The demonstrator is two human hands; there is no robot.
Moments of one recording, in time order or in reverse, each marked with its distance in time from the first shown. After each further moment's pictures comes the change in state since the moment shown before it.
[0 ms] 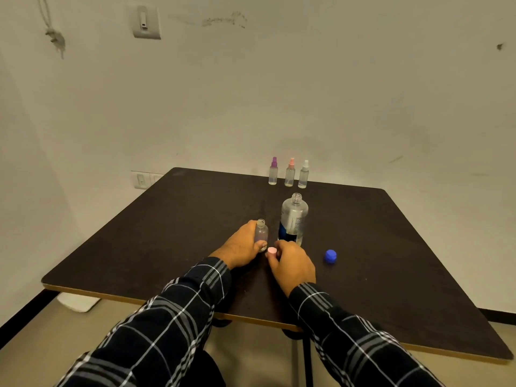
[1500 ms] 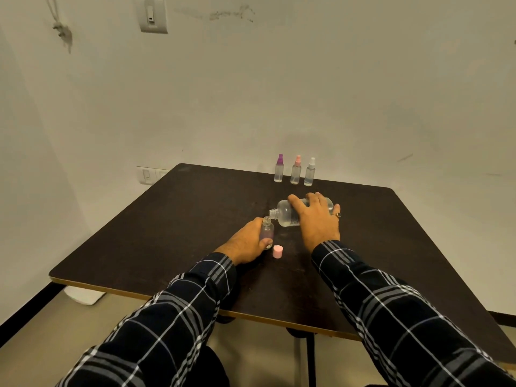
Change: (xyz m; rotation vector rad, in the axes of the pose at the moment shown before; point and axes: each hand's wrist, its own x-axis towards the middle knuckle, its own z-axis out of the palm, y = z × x) left_hand 0.001 -0.001 -0.004 0.011 -0.020 0.018; right_hand 0.061 0.004 -0.056 -0.402 0.096 -0.167
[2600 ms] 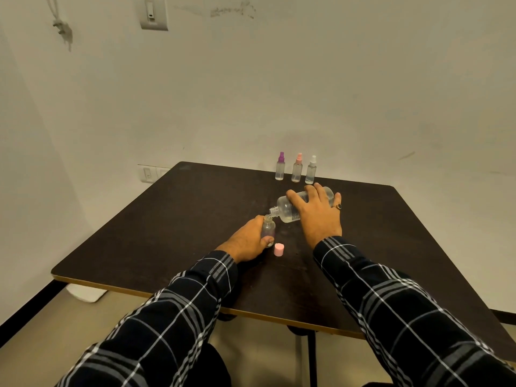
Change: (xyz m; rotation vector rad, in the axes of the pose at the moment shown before) left_hand 0.000 0.001 0.000 0.007 0.003 0.002; right_hand 0.006 0.002 -0.001 -0.113 0.070 -0.080
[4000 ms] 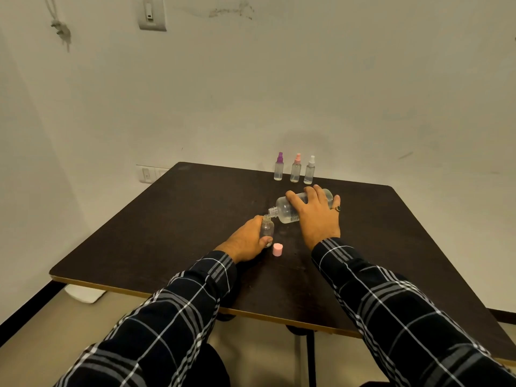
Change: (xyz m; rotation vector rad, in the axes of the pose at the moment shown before) left_hand 0.000 0.000 0.000 0.004 0.005 0.003; right_hand -0.005 -0.002 -0.003 0.023 -0.017 0.025
